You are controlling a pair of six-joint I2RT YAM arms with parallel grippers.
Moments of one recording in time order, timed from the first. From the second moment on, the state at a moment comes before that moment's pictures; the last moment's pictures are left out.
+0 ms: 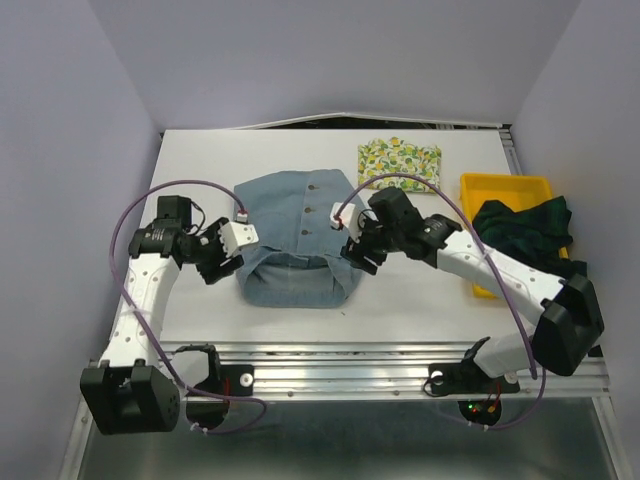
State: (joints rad) left arm 0.03 1.03 0.98 -1.06 0.54 1.20; right arm 0.74 1.44 1.16 -0.55 -0.28 -0.49
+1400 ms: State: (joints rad) left arm 0.03 1.17 0.84 -0.89 0.47 1.56; right arm 0.81 1.44 0.74 -0.04 -0.29 -0.86
